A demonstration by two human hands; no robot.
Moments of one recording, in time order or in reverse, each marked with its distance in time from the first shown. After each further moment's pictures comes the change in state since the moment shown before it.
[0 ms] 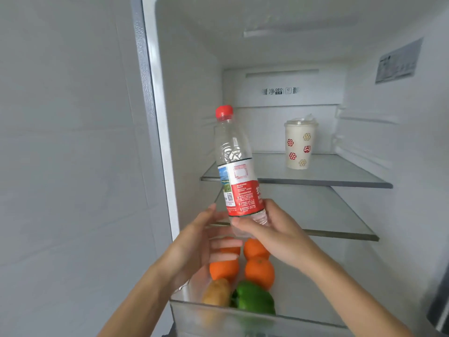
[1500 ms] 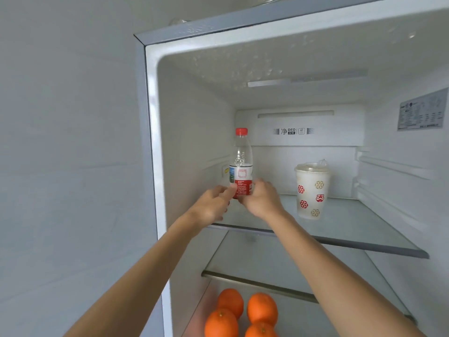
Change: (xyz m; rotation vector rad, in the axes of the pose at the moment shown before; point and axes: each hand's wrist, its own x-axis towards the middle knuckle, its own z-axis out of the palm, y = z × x) left_hand 0.110 0.115 0.028 0.641 0.294 0.202; right_hand 0.208 -0.027 -0.026 -0.391 0.204 -0.060
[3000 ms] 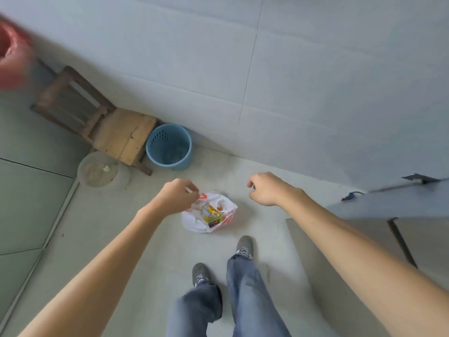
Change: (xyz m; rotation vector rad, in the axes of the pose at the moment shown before) left_hand -0.621 -0.581 -0.162 0.023 0.277 -1.341; right_hand -0.566 -0.031 0.562 -0.572 -1.681 -0.467
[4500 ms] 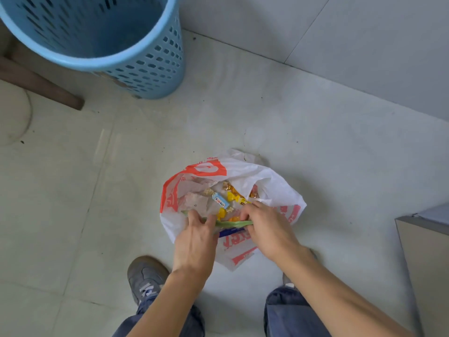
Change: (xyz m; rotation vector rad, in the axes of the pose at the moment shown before) left_hand 0.414 -0.347 0.351 0.398 -0.001 0.005; right_hand 0.455 0.076 0.449 -0.032 -0.074 -0.054
